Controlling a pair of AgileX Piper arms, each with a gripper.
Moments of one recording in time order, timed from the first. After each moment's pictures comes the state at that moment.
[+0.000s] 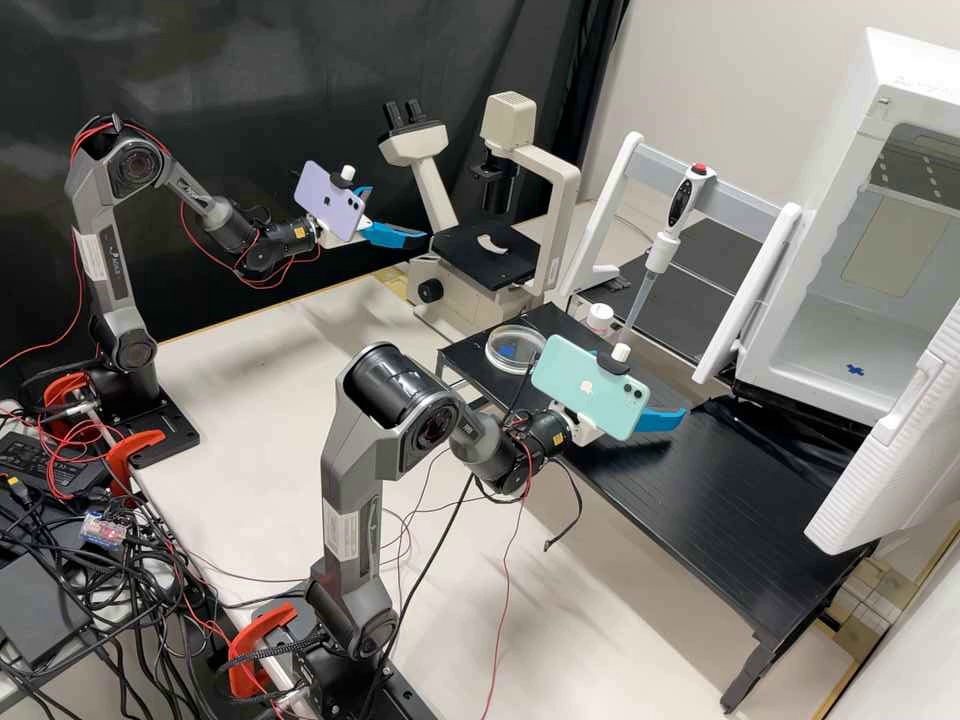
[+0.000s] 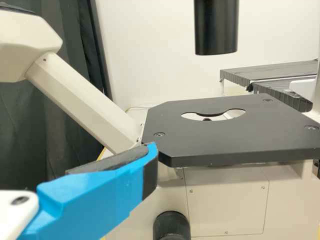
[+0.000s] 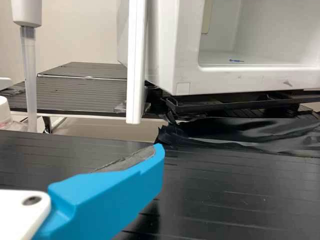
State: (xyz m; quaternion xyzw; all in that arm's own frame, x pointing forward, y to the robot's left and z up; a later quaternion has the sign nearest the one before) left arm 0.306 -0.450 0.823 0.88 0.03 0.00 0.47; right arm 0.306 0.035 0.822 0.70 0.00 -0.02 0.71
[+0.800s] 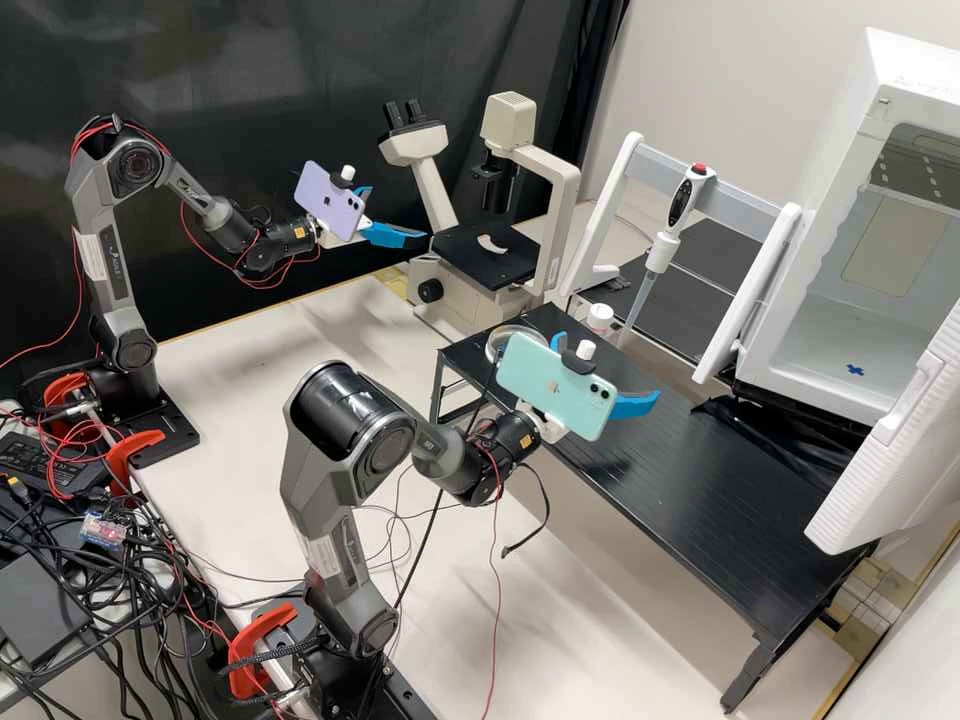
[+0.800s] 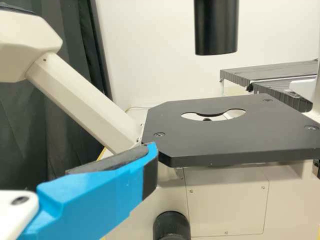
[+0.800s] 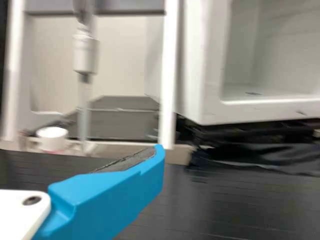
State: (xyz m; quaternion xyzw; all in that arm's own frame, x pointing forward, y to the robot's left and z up) left arm 0.306 -0.450 0.823 0.88 0.03 0.00 0.47; right arm 0.241 0.072 0.812 0.71 0.07 0.06 0.70
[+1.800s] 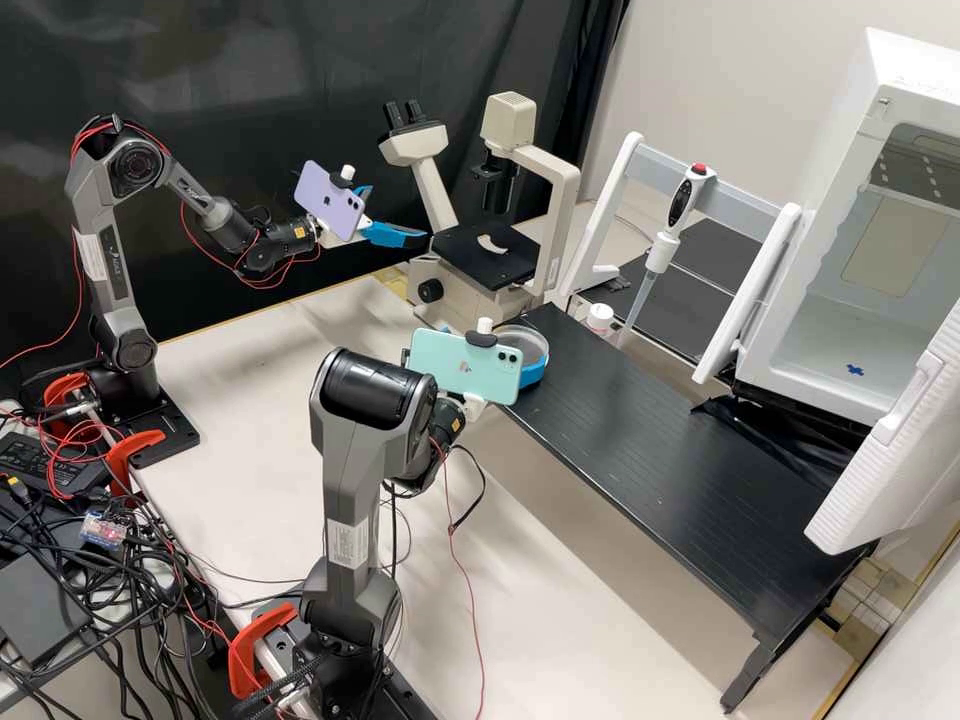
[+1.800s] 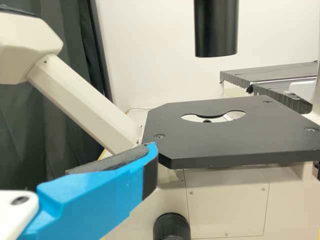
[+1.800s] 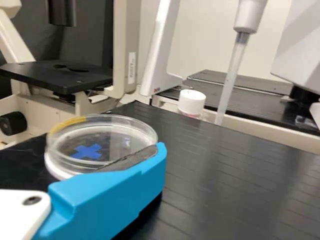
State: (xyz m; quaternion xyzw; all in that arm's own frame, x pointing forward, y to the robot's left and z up) left arm 0.306 -0.450 0.824 0.88 0.02 0.00 0.47; right arm 0.236 0.095 0.725 0.66 0.19 -0.01 0.72
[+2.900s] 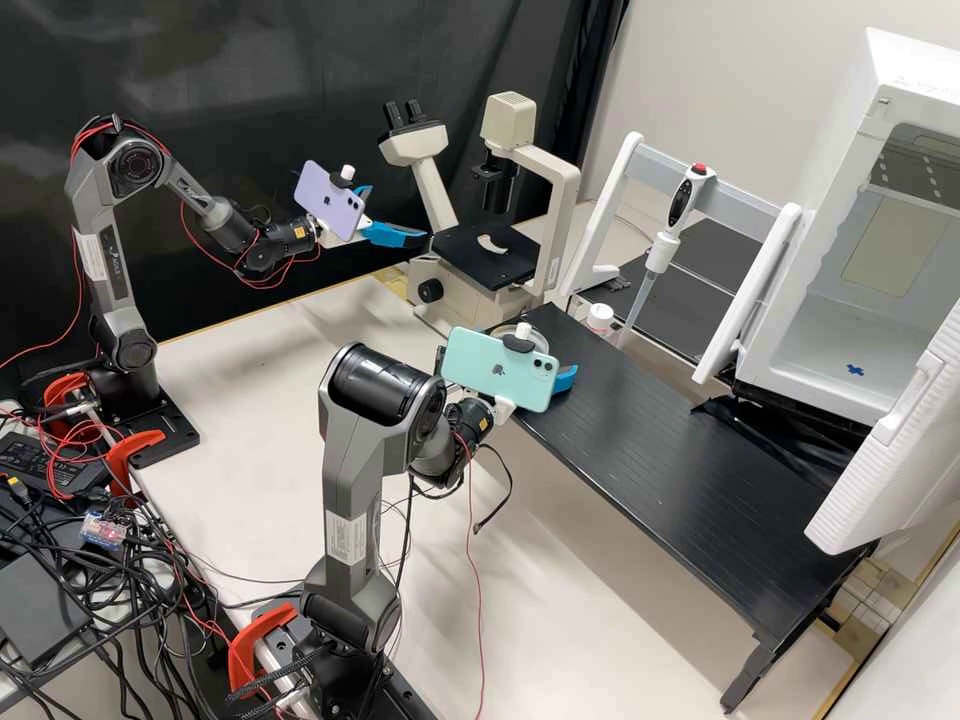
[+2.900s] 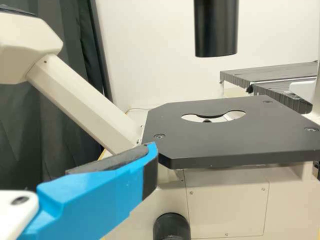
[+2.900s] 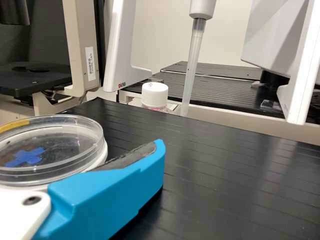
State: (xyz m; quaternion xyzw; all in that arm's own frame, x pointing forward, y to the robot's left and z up) left arm 0.306 -0.450 0.824 0.88 0.02 0.00 0.47; right arm 0.258 0.083 0.742 0.69 0.16 -0.03 0.70
